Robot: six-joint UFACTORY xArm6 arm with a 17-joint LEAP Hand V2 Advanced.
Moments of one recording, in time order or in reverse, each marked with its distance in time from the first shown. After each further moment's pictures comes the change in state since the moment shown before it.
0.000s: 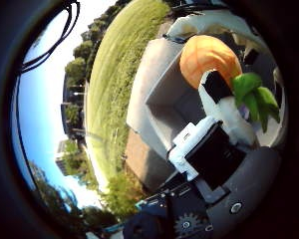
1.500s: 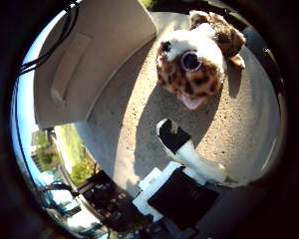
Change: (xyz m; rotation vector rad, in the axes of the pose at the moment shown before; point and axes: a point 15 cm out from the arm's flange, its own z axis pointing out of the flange) arm 0.315 0.068 0.079 -0.049 0.396 -0.117
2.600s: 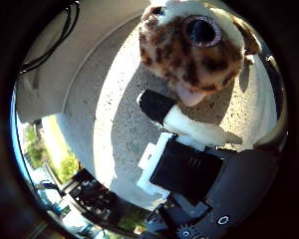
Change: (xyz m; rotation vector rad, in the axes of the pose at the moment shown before) arm -0.003 0.002 0.013 -0.079 0.145 -0.080
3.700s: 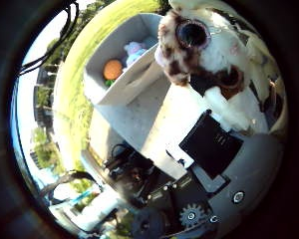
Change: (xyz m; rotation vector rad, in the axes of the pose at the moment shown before) arm 0.000 0.085 -0.281 0.123 -0.154 0.035
